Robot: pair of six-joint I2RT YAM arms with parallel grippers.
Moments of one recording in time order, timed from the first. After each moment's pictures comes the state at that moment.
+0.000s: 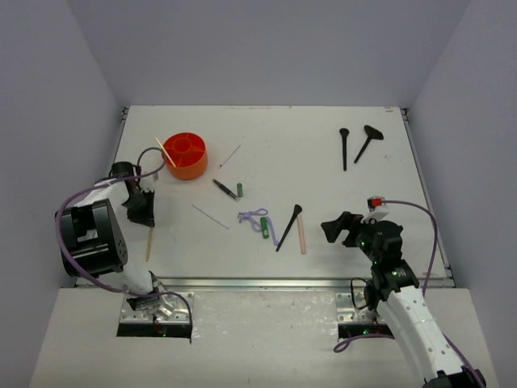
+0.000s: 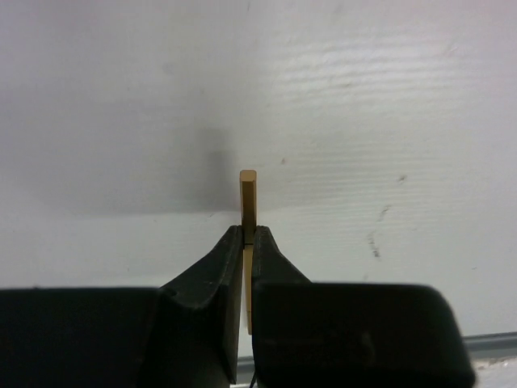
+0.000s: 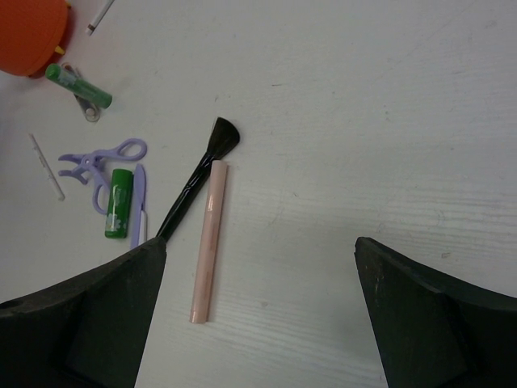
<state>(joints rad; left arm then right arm) 0.33 1.55 0.86 -0.68 0.14 0.27 0.16 0.38 0.06 -0.07 -0.20 0.43</state>
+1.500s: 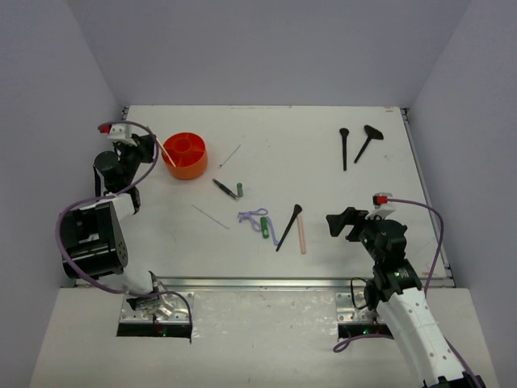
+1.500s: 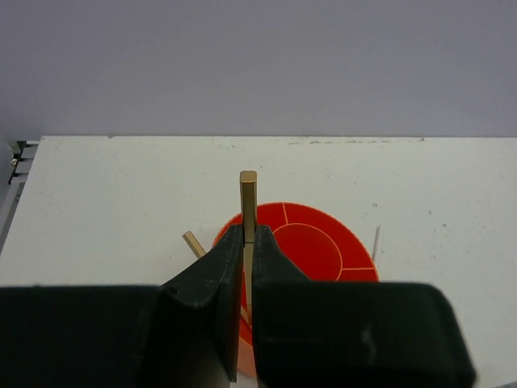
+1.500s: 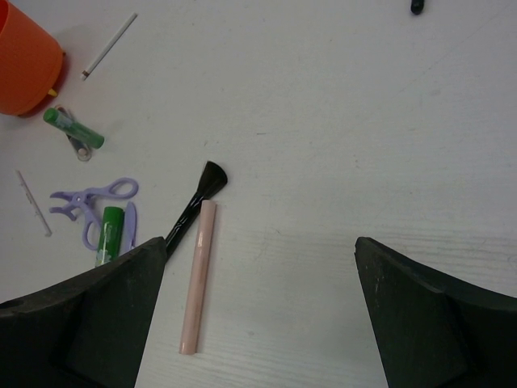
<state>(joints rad) 0.32 1.53 0.66 0.94 0.49 -0.19 0.16 0.34 0.10 -0.07 -0.11 0.38</state>
